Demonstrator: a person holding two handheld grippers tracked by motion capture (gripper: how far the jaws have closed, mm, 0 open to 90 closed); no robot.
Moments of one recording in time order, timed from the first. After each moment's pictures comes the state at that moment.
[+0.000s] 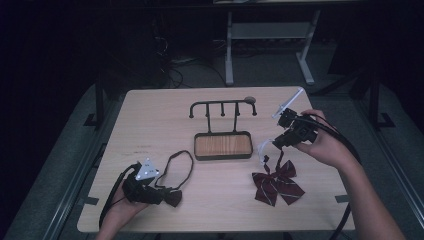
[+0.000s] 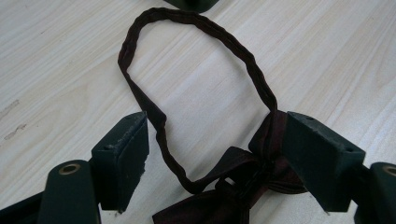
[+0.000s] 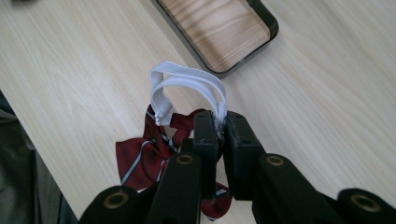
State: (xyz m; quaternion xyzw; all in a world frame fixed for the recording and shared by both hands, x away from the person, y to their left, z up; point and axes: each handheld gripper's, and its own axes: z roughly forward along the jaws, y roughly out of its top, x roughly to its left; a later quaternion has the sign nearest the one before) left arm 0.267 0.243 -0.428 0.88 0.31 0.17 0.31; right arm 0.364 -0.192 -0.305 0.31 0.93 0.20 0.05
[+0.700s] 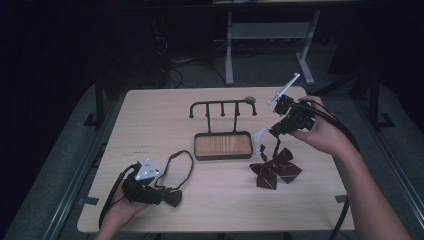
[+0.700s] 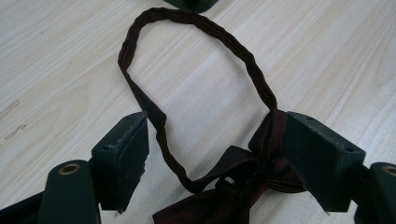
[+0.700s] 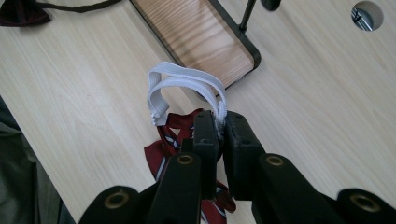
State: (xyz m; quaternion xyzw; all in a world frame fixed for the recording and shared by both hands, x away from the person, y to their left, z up) left arm 0.267 0.243 -0.428 0.88 0.31 0.17 0.31; right arm 0.377 -0.180 -0.273 0.30 0.93 0.20 0.07
